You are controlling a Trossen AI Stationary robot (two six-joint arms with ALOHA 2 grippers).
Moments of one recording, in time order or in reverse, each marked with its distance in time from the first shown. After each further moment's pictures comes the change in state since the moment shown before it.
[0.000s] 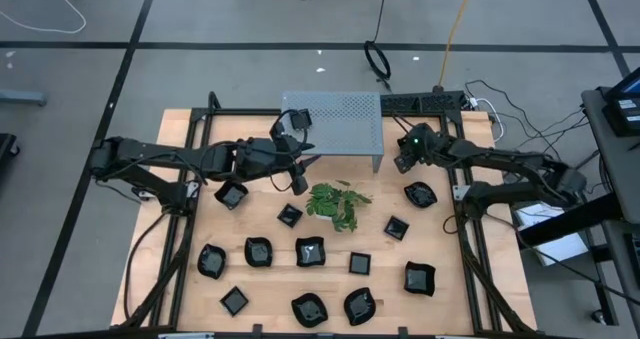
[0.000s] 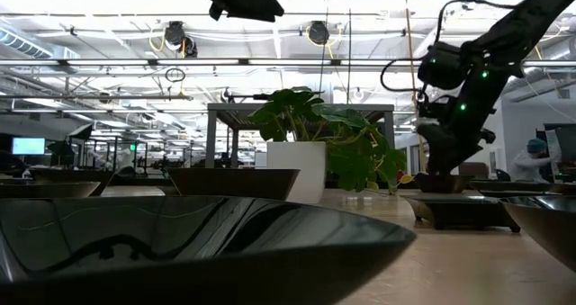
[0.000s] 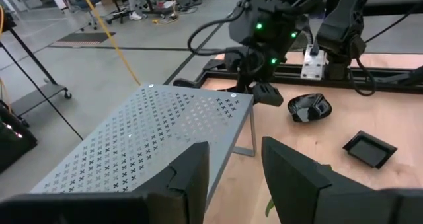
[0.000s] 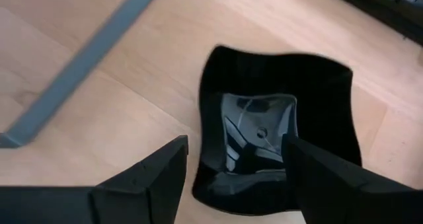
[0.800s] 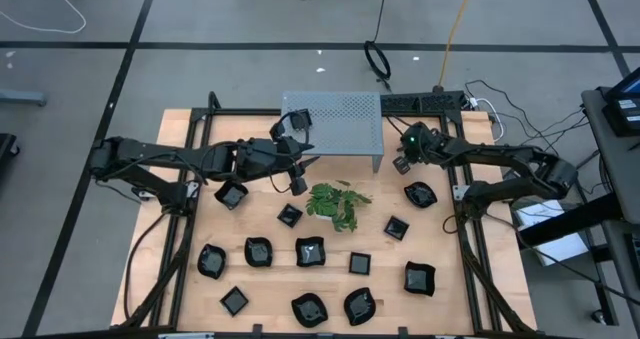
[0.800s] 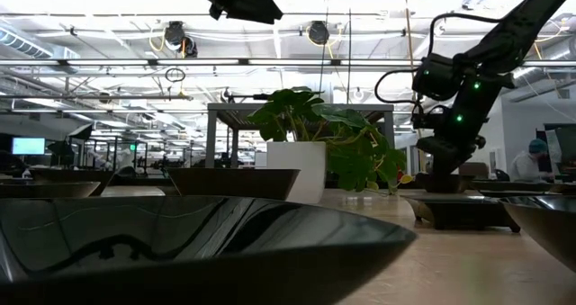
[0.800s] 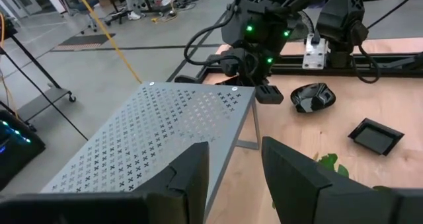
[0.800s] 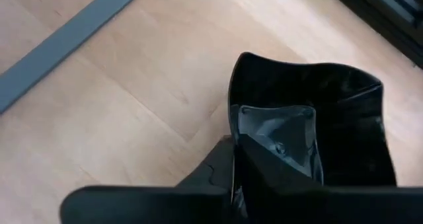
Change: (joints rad) left arm 0.000 0.000 0.000 -0.021 0.000 0.045; right arm -0.021 0.089 0.000 0.086 0.004 -0.155
